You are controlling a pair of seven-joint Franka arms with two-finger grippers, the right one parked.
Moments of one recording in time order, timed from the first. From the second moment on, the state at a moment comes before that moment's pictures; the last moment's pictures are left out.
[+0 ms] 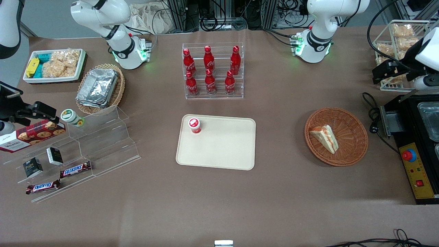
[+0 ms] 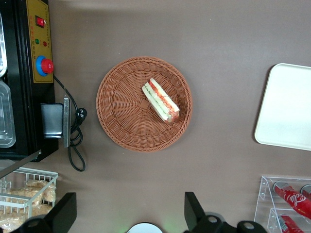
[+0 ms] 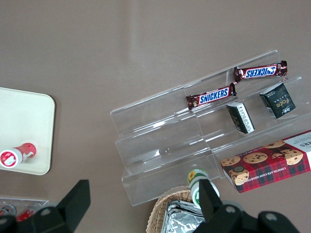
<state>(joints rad) -0.03 -0.10 -0.03 -1.61 0.03 1.50 -0.10</state>
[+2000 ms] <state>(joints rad) -0.09 0.34 -0.03 -2.05 0.03 2.26 -0.81</state>
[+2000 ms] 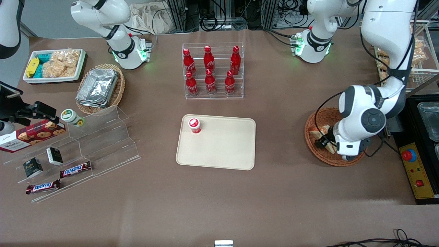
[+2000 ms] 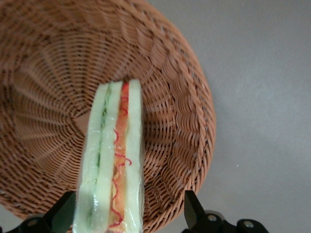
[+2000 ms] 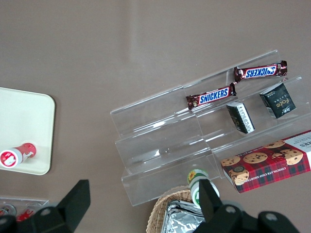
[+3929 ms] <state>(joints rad) -0.10 0.01 -0.28 -1.43 0.06 1.41 -0.76</state>
